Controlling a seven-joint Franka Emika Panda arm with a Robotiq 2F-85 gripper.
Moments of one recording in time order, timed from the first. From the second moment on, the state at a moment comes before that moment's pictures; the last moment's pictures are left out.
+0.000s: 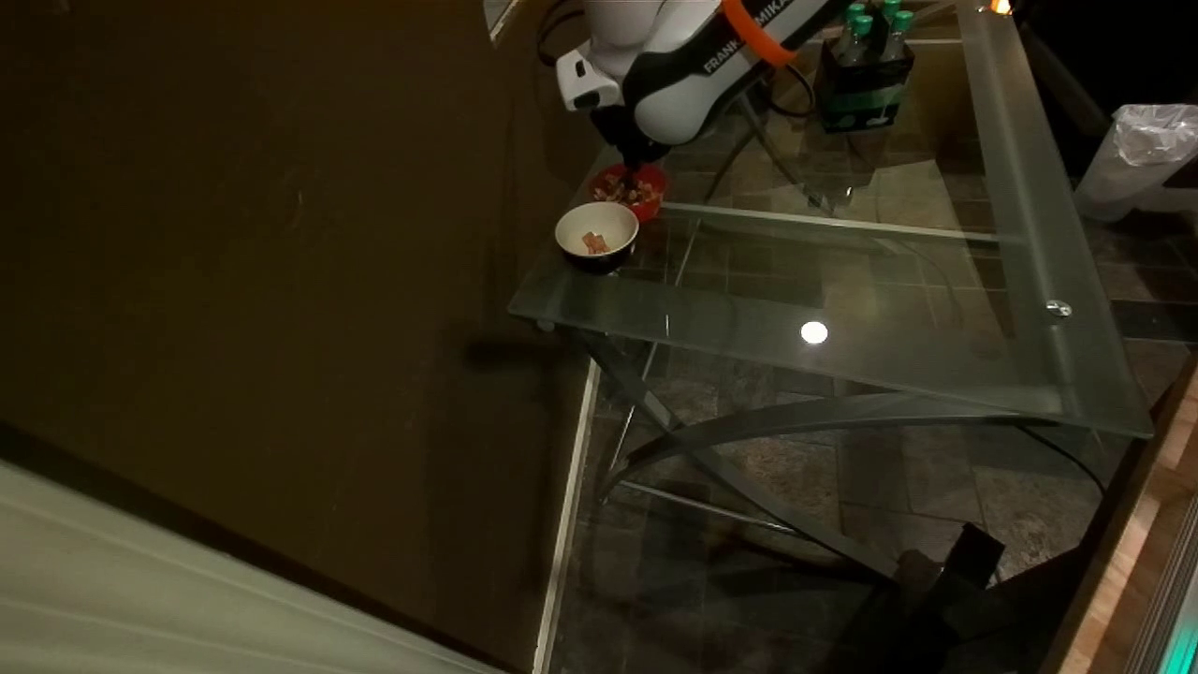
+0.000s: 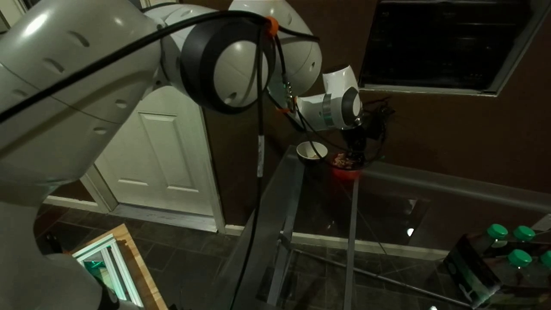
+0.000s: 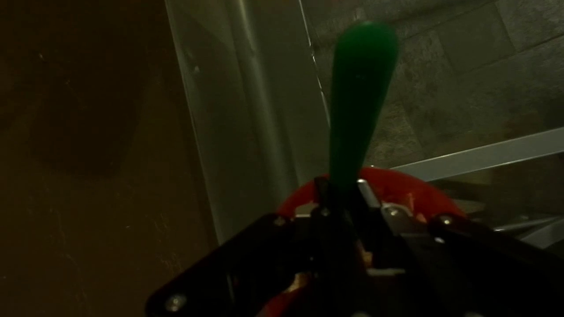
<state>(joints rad) -0.09 0.88 0.04 -1.39 -0.57 2.54 -1.40</state>
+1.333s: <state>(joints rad) -0.21 0.88 0.16 -1.41 -0.23 2.59 -1.77</state>
